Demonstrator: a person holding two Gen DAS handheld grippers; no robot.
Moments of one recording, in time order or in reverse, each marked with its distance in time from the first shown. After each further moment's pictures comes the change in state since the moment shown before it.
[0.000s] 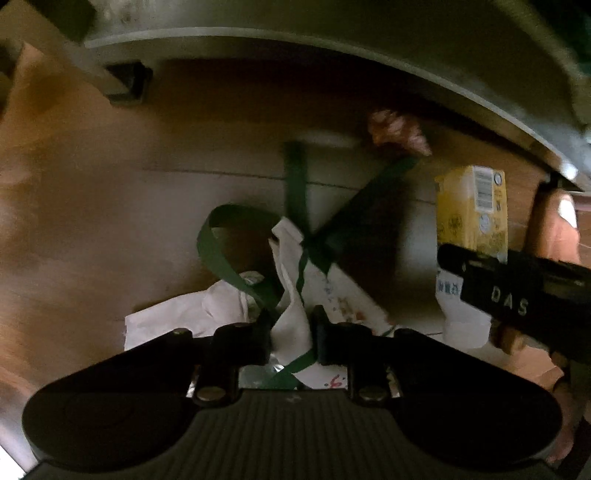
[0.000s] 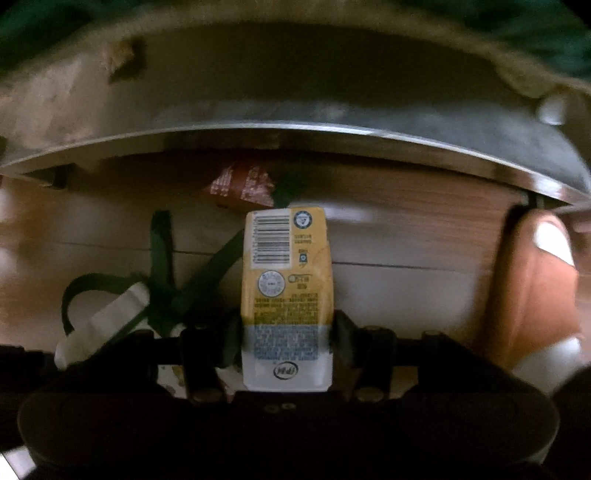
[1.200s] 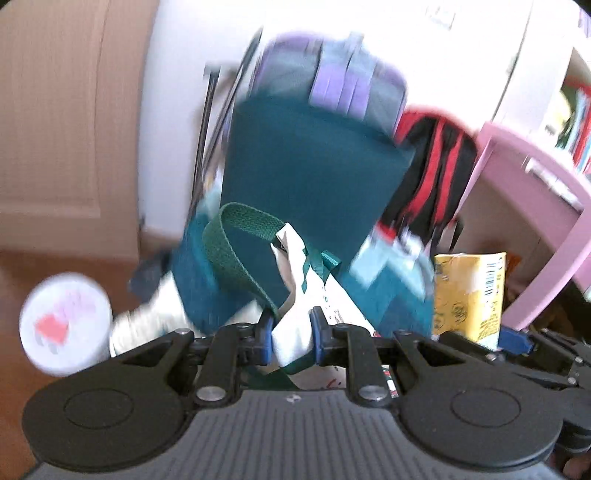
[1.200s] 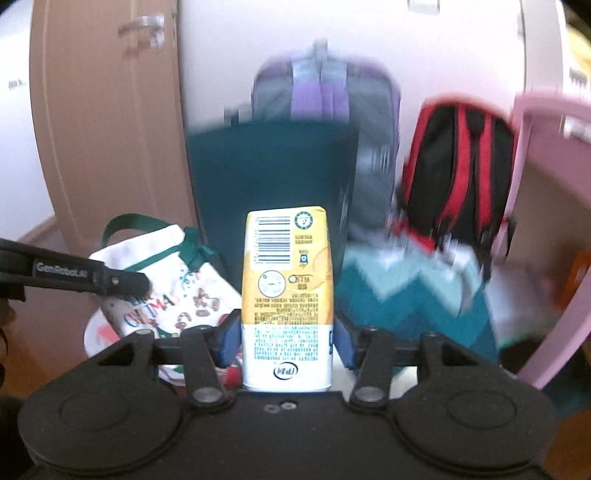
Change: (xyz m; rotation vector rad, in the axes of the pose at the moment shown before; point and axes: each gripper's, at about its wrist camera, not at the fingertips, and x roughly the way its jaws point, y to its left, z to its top) left arm -0.471 -0.034 -0.218 0.036 -1.063 -0.146; right arm -0.489 0.000 -0.143 -0.279 -0.978 0.135
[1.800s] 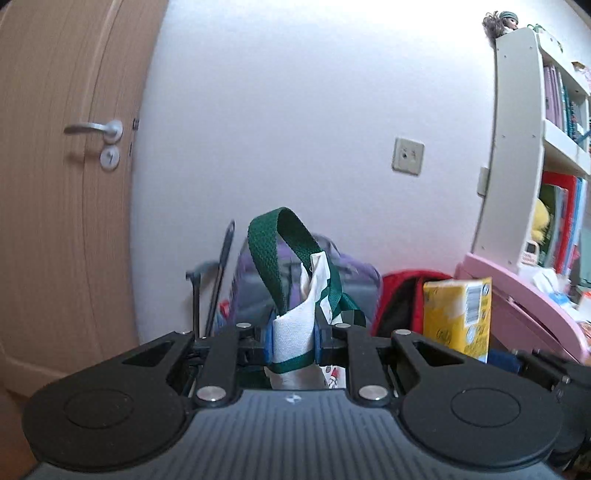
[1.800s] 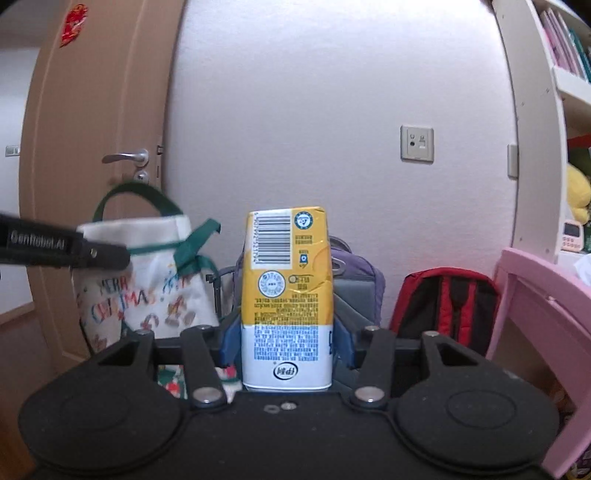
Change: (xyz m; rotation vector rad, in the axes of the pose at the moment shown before) left arm -0.061 -0.055 0.199 0.129 -0.360 0.028; right arm -0.018 -0.011 0.179 -0.008 -0.306 -0.046
